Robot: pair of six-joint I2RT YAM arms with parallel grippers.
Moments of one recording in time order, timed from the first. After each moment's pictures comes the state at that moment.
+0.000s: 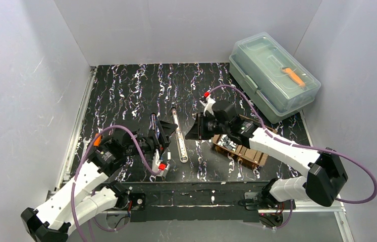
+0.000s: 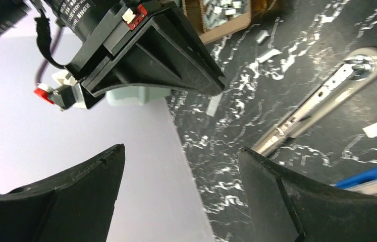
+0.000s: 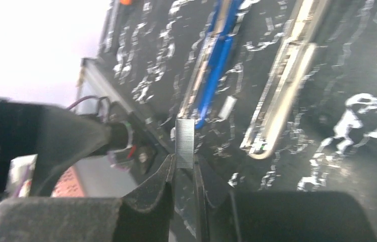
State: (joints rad) left arm -0.68 0.74 0.77 -0.53 0.53 1.64; right arm 0.85 1.32 0.97 -0.23 -0.27 0.68
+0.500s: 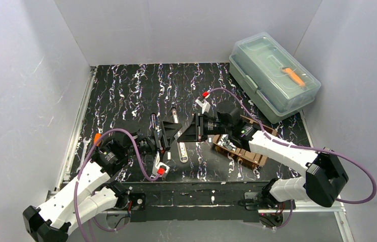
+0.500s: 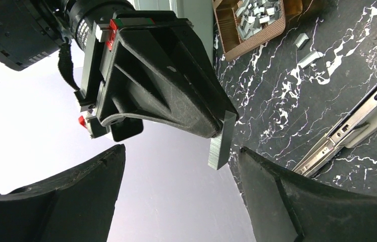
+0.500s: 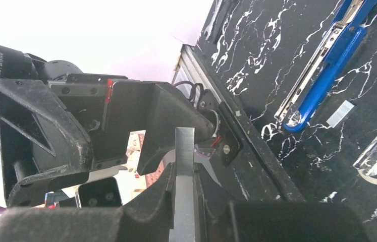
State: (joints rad) left arm -0.68 0.75 0.70 -0.34 0.61 1.81; right arm 0.82 1.30 0.88 0.12 -0.64 0.97
